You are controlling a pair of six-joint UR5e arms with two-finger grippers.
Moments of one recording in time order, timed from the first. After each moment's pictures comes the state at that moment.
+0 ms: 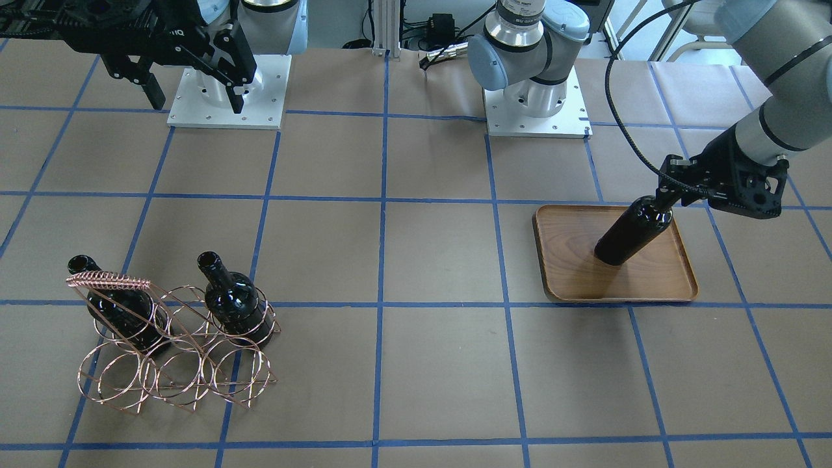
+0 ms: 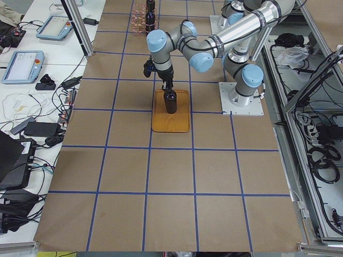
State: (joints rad) left arm -1.08 -1.60 -1.78 -1.53 1.62 0.66; right arm 1.63 -1.65 1.48 -1.48 -1.57 0.10
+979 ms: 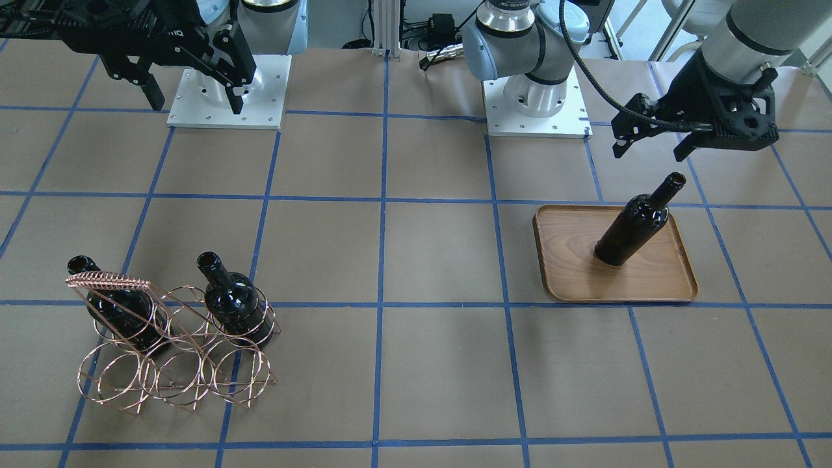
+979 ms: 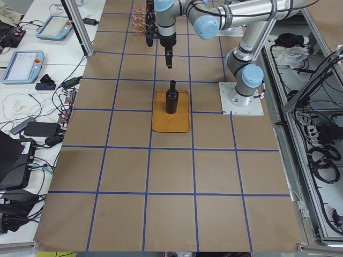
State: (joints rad) left arm -1.29 -1.46 -1.66 -1.65 1.57 0.30; right arm 1.63 -1.65 1.48 -1.48 -1.57 0.10
